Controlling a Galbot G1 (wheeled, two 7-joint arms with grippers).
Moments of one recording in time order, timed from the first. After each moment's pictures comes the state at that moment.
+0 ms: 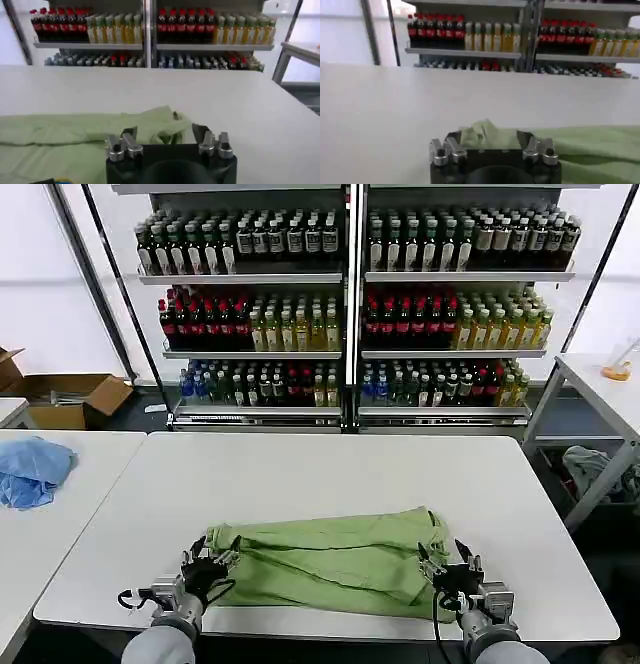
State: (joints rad) left arm 1.35 -1.12 -0.31 -1.91 -0.52 0.31 -0.35; right arm -1.49 1.11 0.40 2.17 0.45 -0.47 0.33
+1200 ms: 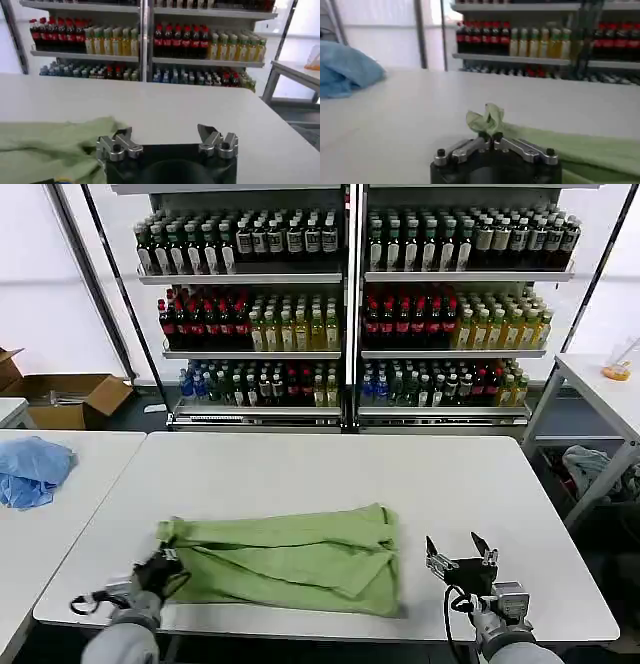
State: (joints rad) left arm 1.38 -1.02 -0.57 -1.87 -0.64 0.29 -0.35; right arm -1.48 1.07 0.44 2.20 0.46 -0.45 0.34
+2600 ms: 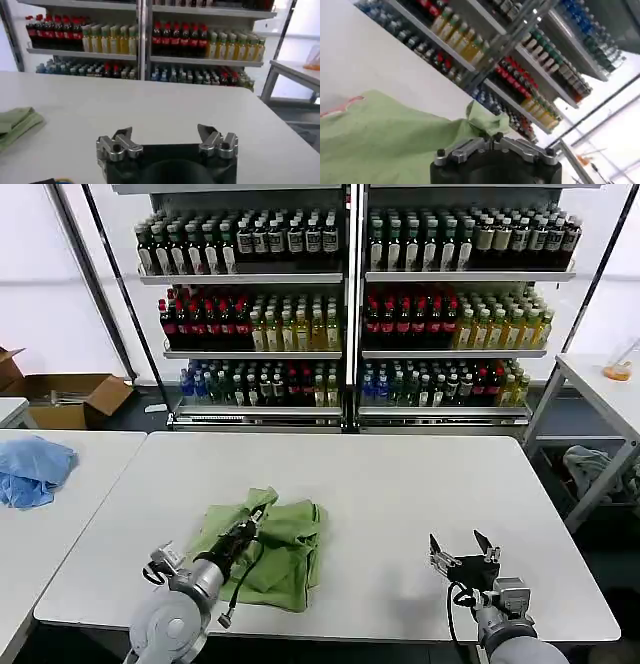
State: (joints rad) left arm 1.22 -1.16 -0.31 -1.97 -1.17 0.32 -0.24; right arm -1.47 1.06 0.44 2.17 0.47 -0.45 0.33
